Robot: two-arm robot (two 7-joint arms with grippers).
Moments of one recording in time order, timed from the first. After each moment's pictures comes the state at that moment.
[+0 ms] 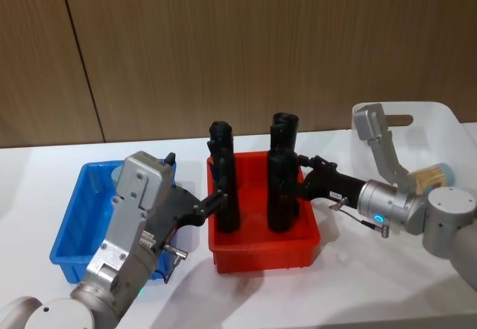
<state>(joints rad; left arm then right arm) -0.24 0.38 0.45 -1.63 -0.20 0.01 -0.01 0.99 0.07 -0.31 -0.16 0.26 -0.31 0.82</state>
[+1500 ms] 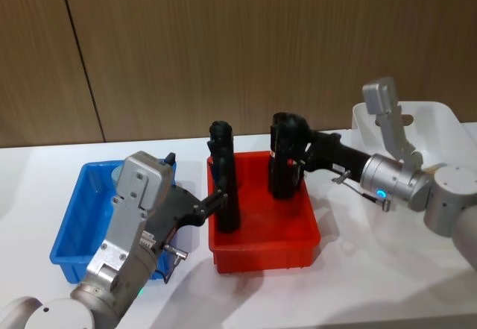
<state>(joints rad) -0.24 0.38 0.45 -1.63 -0.20 0.01 -0.01 1.01 0.07 -0.25 -0.20 0.24 -0.35 0.82</state>
